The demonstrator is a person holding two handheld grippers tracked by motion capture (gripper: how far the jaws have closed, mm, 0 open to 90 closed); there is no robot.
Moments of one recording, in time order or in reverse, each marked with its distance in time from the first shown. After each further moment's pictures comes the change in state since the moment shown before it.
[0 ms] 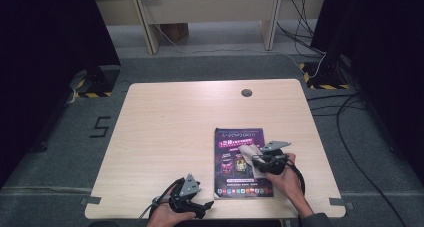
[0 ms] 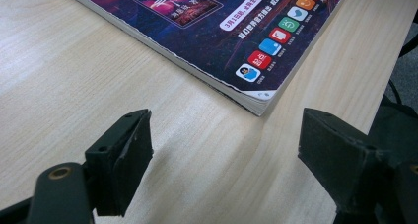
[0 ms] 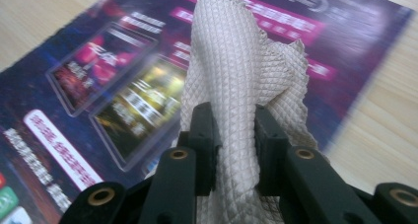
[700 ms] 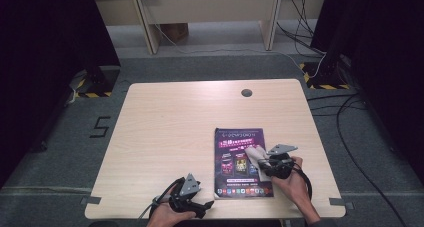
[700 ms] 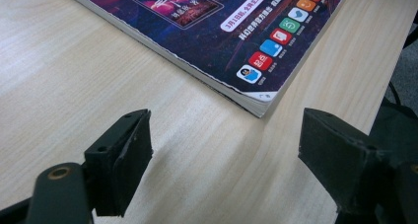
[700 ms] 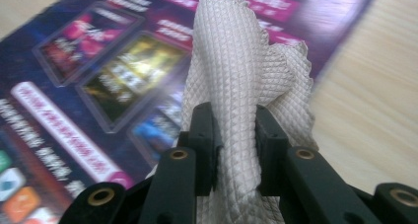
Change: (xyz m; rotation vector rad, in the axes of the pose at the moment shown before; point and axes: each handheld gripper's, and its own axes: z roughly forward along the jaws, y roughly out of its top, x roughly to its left) left arm 0.000 0.000 0.001 0.003 -0.002 -0.001; right arm 0.002 -0.012 -0.011 0.000 -0.013 -0.022
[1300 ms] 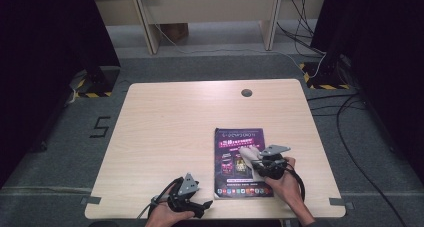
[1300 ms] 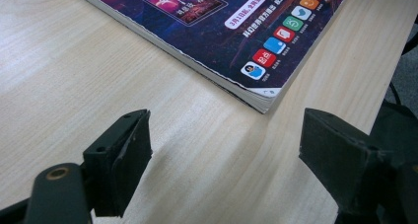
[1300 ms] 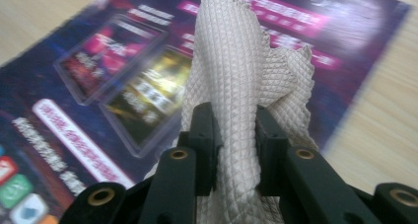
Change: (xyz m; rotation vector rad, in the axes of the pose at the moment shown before) left arm 0.002 0.000 -0.003 0.000 -0.001 -0.008; right arm 0.015 0.008 0.011 -0.014 0.013 -0.003
